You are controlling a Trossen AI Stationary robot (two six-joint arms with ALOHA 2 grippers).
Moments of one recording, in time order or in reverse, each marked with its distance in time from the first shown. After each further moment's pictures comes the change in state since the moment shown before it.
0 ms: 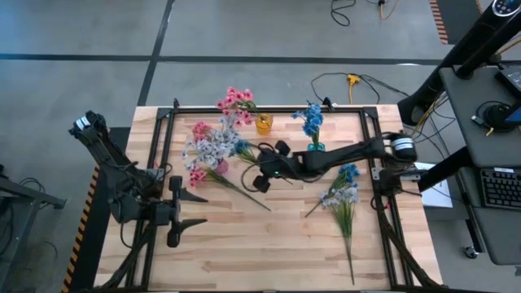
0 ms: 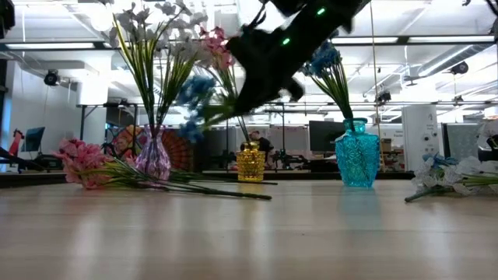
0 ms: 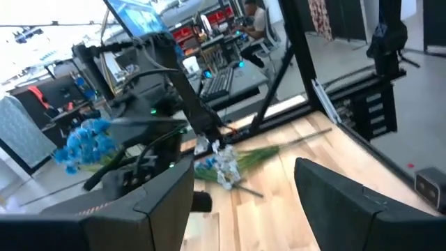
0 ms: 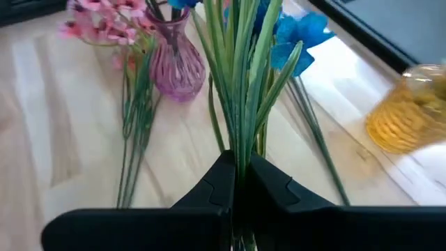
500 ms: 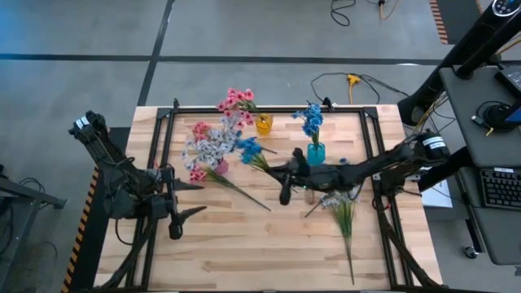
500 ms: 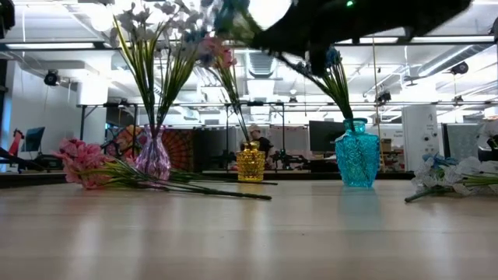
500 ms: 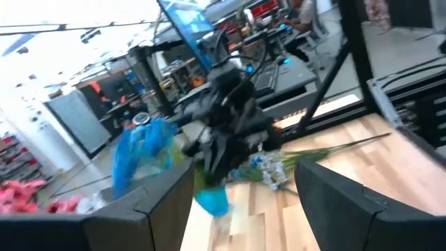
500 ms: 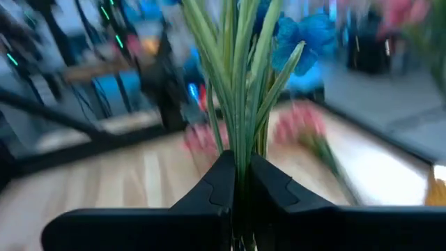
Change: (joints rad) left arm 0.002 0.000 0.054 -0.005 -0.176 0.071; right arm 0.131 -0.265 -0.508 0.905 0.029 -0.191
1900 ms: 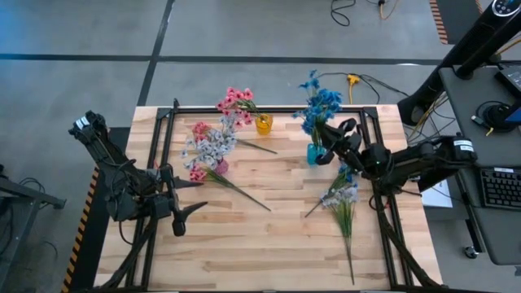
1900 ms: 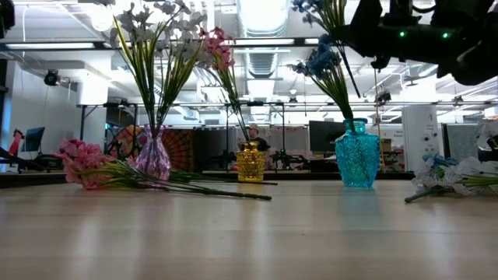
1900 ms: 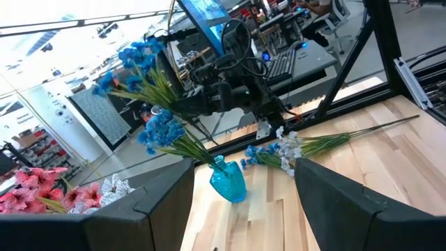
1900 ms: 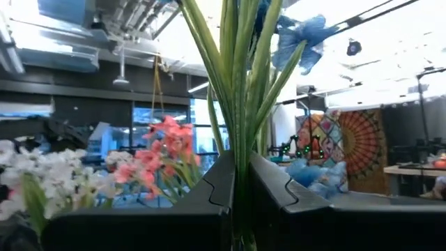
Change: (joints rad) left arm 0.001 0.002 -0.021 -0.014 -0.067 0.012; right arm -0.315 -0.290 -0.506 0.824 -0.043 -0.376
